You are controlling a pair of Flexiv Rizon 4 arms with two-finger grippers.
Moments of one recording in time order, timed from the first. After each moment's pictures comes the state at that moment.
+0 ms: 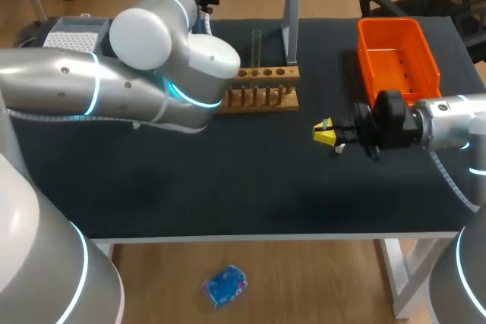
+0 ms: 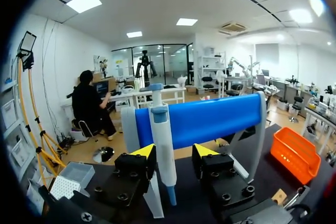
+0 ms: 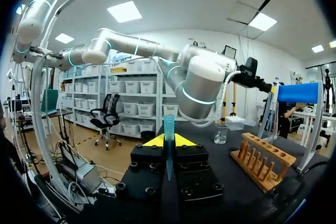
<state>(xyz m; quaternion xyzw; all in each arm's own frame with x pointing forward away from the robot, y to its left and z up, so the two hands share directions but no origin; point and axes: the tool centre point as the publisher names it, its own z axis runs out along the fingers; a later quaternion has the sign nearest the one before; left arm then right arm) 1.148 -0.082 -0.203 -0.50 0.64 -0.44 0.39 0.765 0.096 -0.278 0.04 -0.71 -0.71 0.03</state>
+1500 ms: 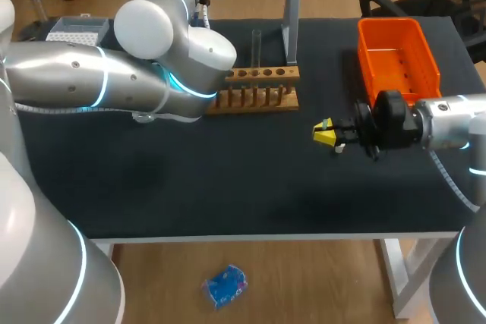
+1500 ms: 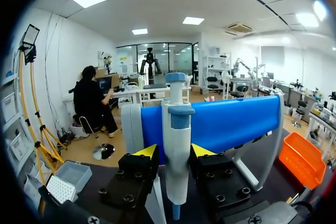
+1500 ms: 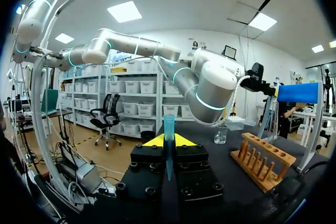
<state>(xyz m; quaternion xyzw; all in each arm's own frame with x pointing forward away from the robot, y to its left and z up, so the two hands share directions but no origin) 1.187 -0.071 -0.217 -0.52 0.62 -0.44 0.38 0.765 0.096 -0.278 0.04 -0.71 -0.71 0.03</state>
